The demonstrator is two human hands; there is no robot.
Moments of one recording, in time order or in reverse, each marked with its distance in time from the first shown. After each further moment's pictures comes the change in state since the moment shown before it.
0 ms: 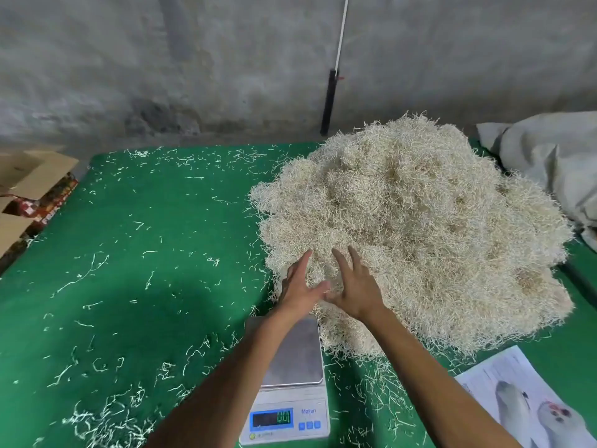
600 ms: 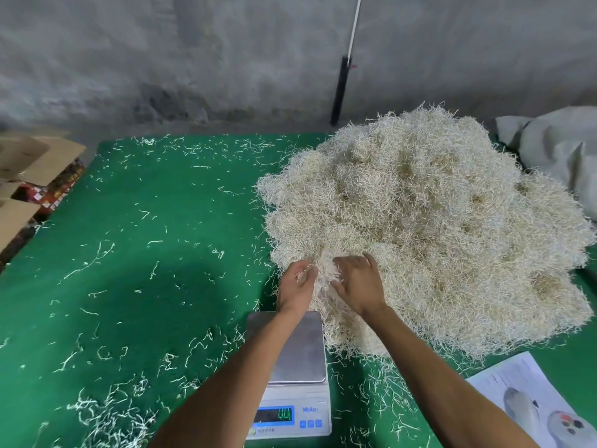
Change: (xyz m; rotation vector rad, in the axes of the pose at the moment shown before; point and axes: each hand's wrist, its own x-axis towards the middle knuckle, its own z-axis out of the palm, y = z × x) left_hand 0.002 -0.012 0.001 -0.226 0.279 -0.072; right_hand 0.019 0.009 0.014 -0.114 0.211 -0.225
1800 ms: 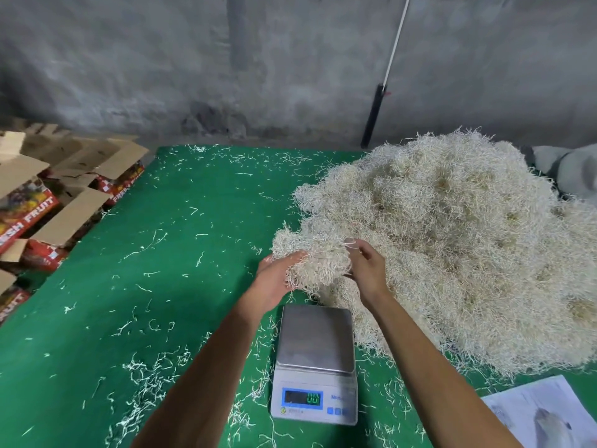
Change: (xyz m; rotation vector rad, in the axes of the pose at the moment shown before) left_hand -0.027 0.025 -0.140 -0.576 -0.120 -0.233; right_hand 0.009 -0.097 -0.028 1.359 0.121 0.466
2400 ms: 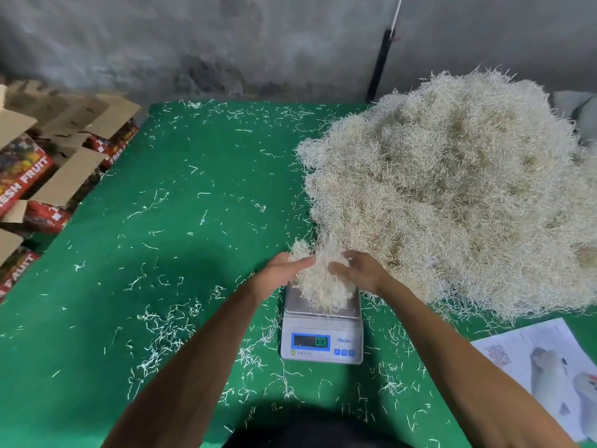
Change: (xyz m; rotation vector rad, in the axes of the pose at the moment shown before) left_hand -0.031 -0.064 -0.040 0.826 0.001 -0.252; right_hand -0.054 0.056 -0.027 -0.809 -0.507 0.222
